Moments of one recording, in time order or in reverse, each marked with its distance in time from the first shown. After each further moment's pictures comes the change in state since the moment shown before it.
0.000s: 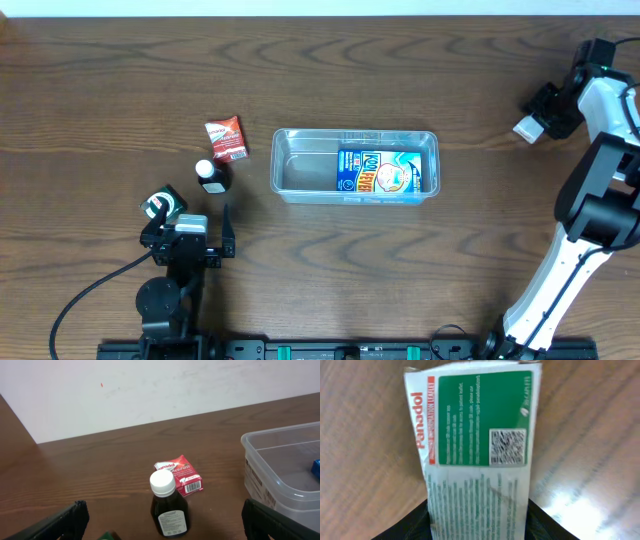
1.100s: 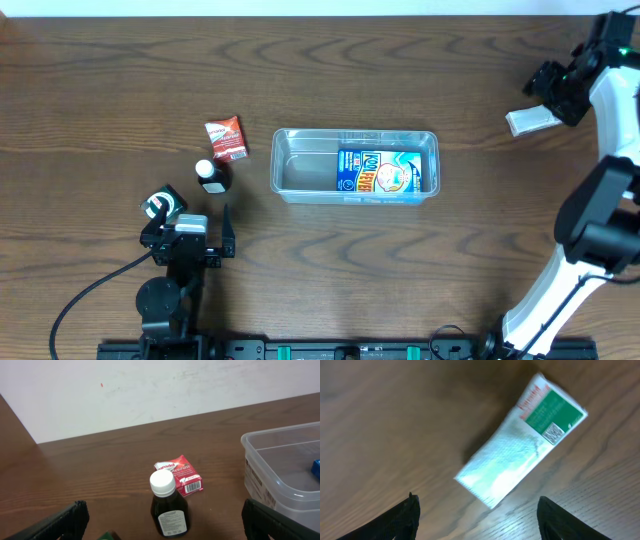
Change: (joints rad) left arm 0.000 0.000 0.000 0.000 0.000 0.000; right arm 0.040 -0.152 0.005 -0.103 -0.015 -0.041
